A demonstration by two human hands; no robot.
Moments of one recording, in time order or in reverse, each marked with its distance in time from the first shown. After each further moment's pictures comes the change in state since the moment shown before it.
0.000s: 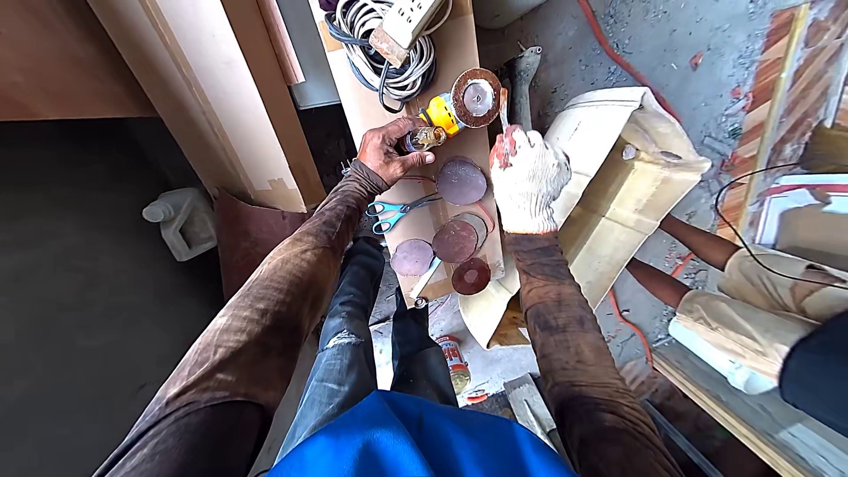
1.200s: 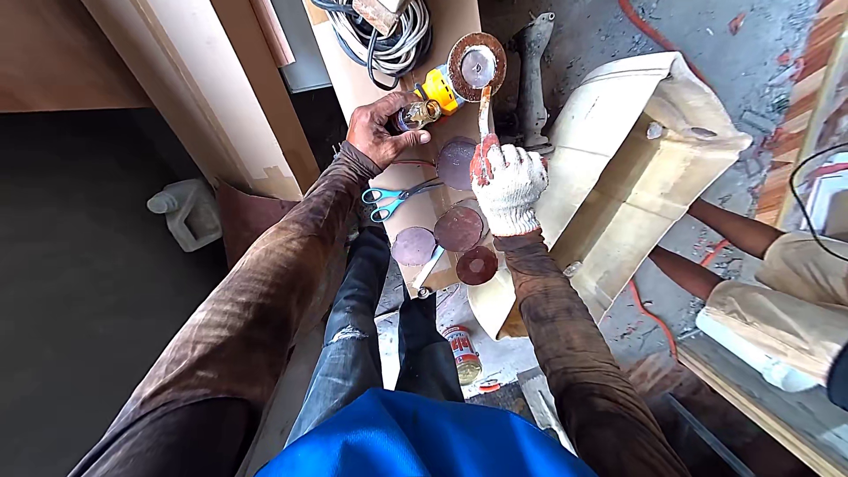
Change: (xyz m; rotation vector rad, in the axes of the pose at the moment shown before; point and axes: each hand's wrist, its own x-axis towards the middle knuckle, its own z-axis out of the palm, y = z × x) left_hand 0.001 0.001 0.001 -0.001 0.007 0.051; right_hand -0.046 0.012 0.068 0.063 0.364 -0.245
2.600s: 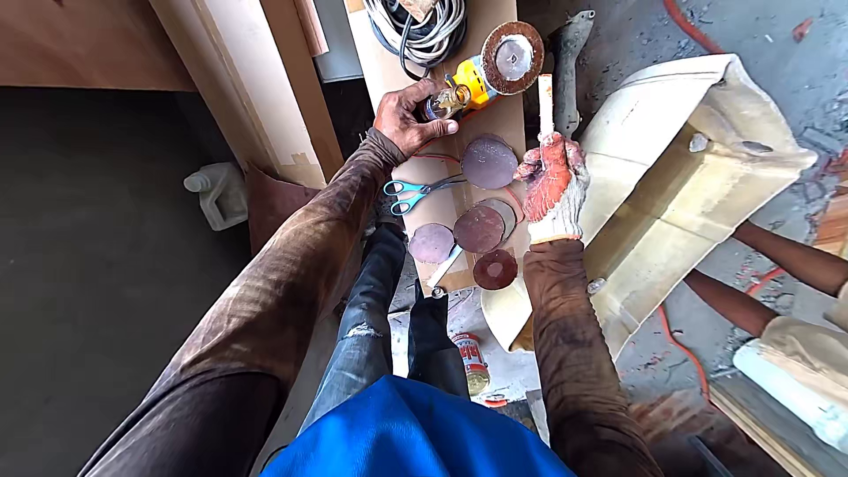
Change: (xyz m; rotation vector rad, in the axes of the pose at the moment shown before) left_hand 0.001 -0.001 0.000 -0.063 0.025 -0.038; right_hand -0.011 0.015 -0.004 1.484 -0.107 0.888
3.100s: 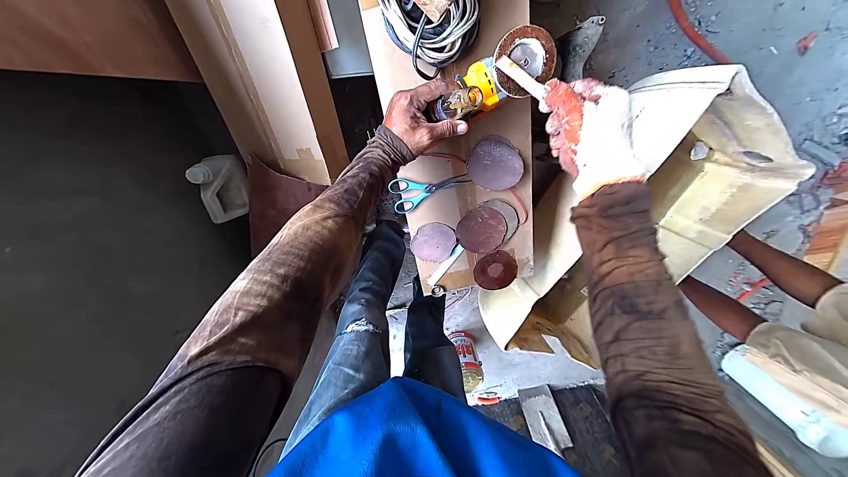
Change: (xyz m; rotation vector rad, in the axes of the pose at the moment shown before) left_hand -0.001 0.001 0.000 0.039 -0.010 -0.017; right_hand 0.066 -0.085 0.032 -0.729 -0.182 0.095
